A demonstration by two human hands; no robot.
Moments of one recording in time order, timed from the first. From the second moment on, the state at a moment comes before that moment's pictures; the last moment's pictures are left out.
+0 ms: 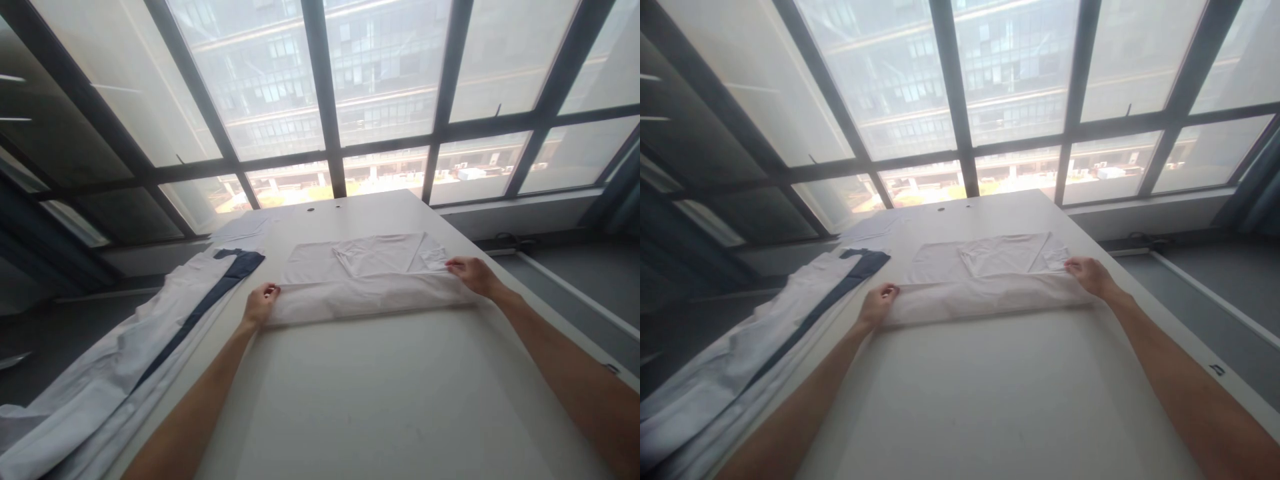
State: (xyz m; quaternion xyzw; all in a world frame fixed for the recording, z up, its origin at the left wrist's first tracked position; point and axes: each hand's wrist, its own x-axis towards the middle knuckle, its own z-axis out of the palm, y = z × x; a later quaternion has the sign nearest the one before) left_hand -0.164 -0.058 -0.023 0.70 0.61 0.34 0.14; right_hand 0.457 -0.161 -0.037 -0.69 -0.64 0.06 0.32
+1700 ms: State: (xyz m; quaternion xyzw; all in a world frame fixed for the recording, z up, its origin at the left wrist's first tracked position) left_hand 0.018 -0.118 -0.038 0.92 0.38 0.04 0.05; right_hand 0.400 -0.176 -0.066 -0.80 -0.59 0.00 0.10
